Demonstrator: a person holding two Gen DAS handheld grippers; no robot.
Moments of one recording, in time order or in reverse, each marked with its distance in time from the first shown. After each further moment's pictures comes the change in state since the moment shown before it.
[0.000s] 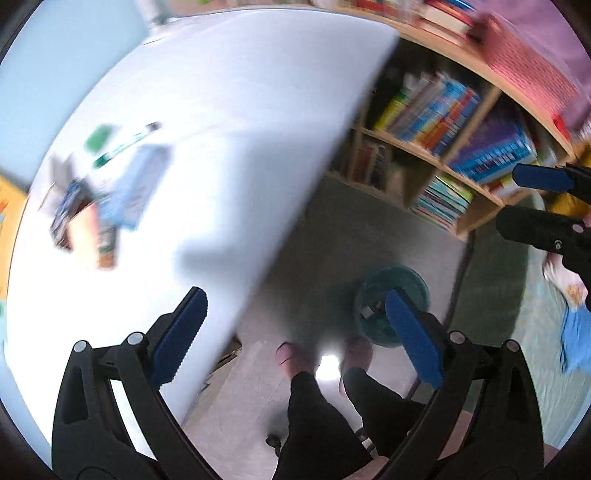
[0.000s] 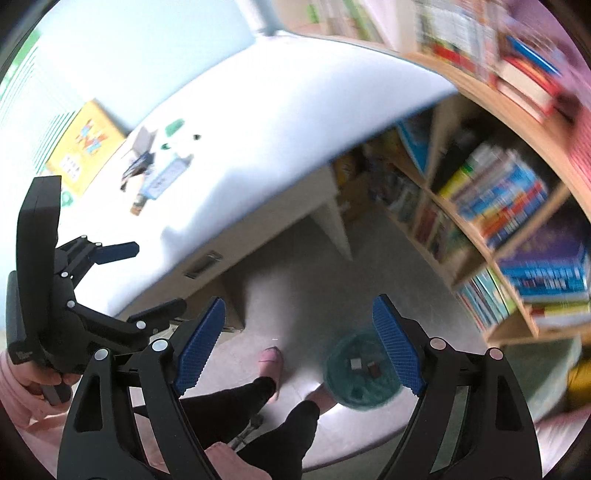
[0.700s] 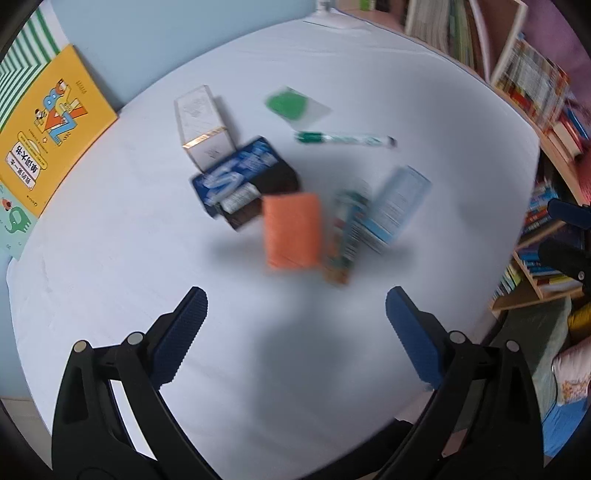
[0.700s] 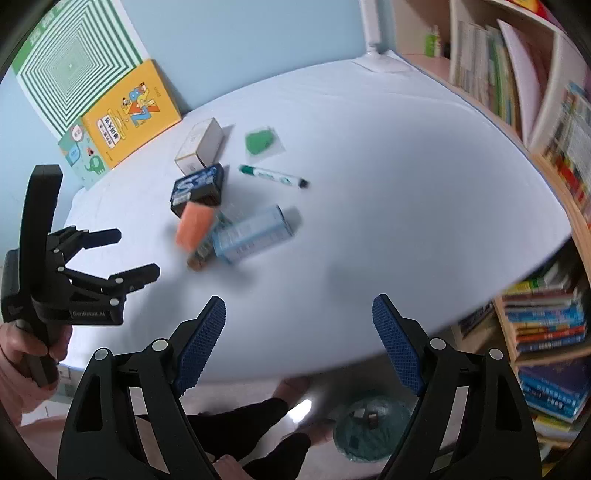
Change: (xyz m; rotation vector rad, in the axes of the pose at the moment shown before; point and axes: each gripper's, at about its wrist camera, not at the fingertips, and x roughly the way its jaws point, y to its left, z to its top) left arm -0.014 0.210 -0.003 -0.343 -0.041 0.111; right arm 0.065 0.131 0.120 -0.249 -0.002 0.055
